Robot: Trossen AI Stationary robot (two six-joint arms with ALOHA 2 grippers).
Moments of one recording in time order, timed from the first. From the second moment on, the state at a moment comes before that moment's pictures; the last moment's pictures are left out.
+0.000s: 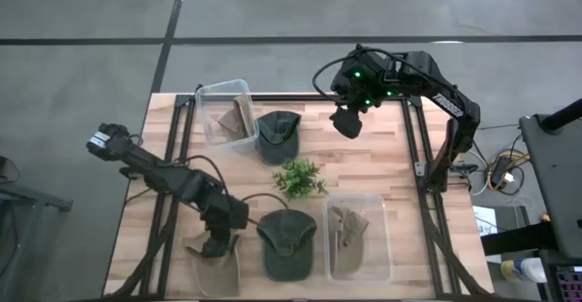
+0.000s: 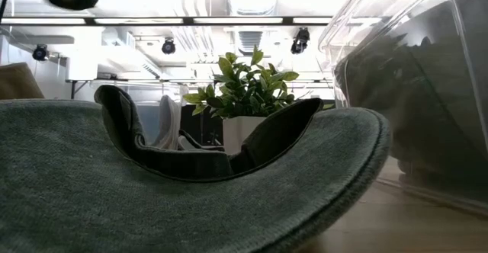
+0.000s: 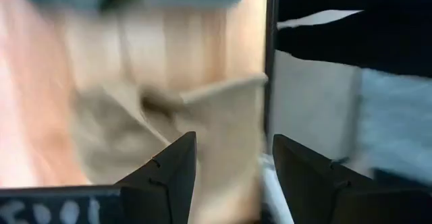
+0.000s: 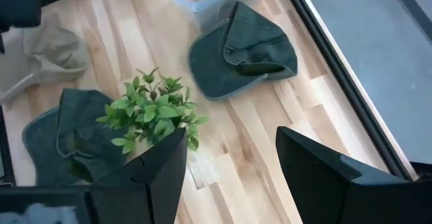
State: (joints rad) left arm -0.47 1.40 1.24 -0.96 0.35 -0.55; right arm -0.25 1.76 2.35 -1.55 -0.02 0.18
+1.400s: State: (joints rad) left arm -0.65 1.73 1.24 -0.74 0.19 0.12; right arm -0.20 1.76 2.20 -1.48 0.00 0.39
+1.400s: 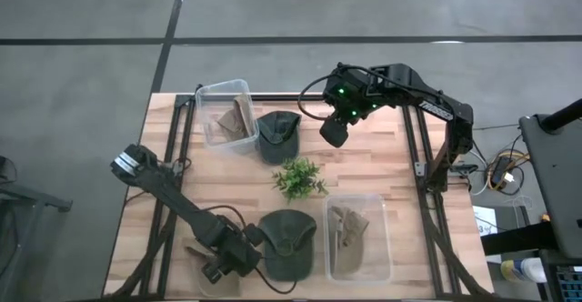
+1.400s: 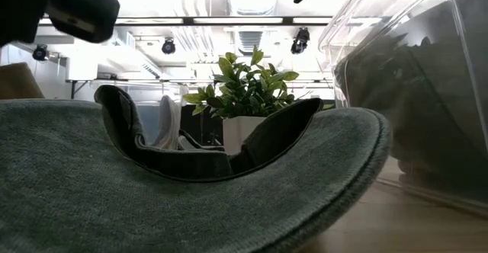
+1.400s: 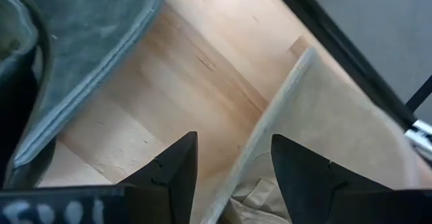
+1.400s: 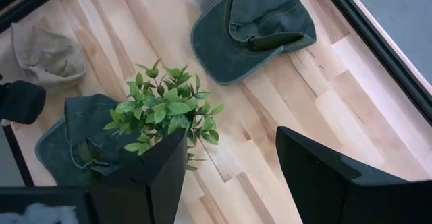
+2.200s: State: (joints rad) left arm -0.64 1.65 1.27 -0.95 0.14 0.08; right arm -0.20 1.76 2.20 -1.47 0.00 0.39
